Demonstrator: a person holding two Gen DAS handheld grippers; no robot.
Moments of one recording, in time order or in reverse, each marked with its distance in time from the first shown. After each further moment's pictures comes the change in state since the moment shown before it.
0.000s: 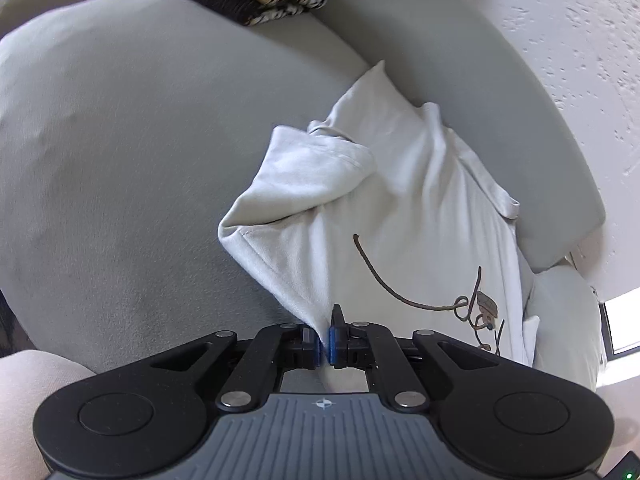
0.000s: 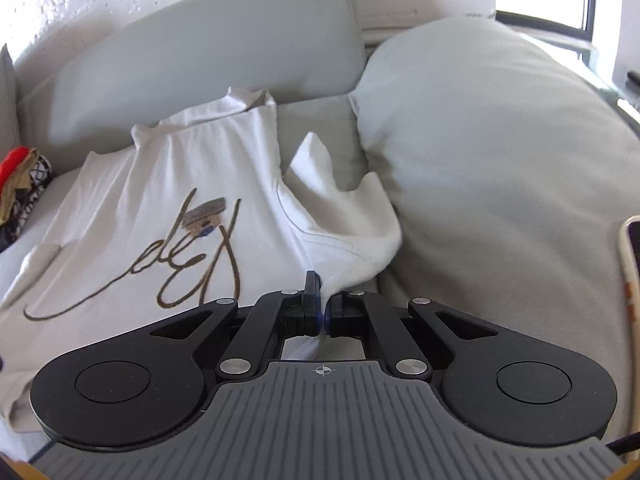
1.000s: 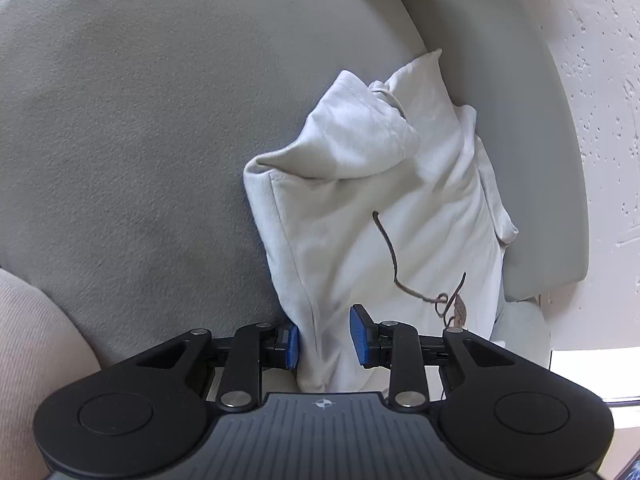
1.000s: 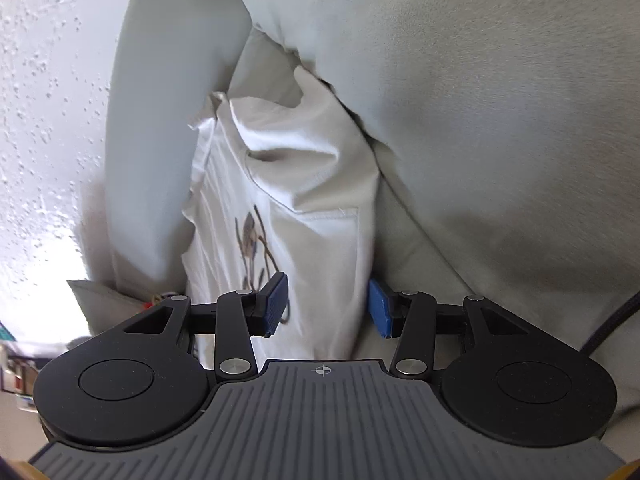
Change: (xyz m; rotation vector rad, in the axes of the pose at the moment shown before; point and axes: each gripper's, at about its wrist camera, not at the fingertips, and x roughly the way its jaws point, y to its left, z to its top) left arm 0.039 0.049 -0.008 -0.359 0.139 -0.129; right arm 0.059 -0.099 -0.053 0.913 0.281 0.492
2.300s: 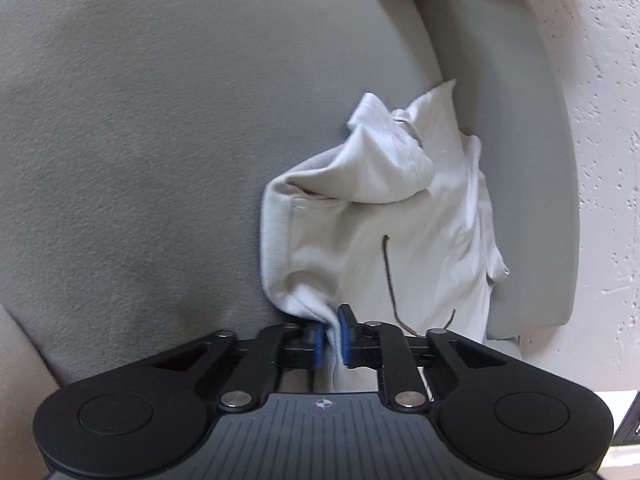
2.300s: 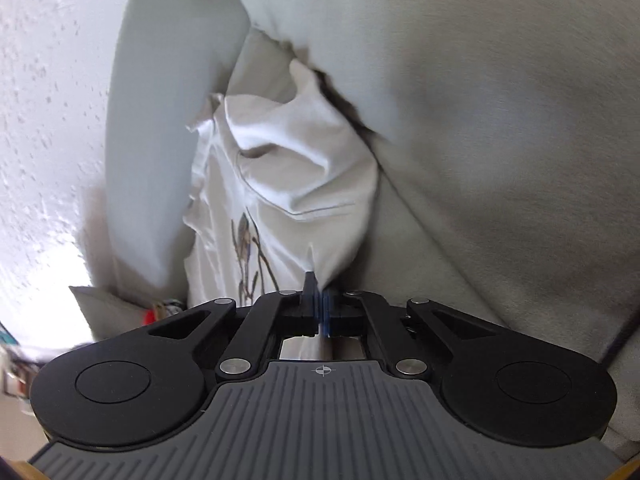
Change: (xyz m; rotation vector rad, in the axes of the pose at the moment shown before) left arm 0.014 0.016 0.009 -0.104 -0.034 -0.029; right arm 0.024 -0.006 -0.012 -0.013 -0.027 -0.003
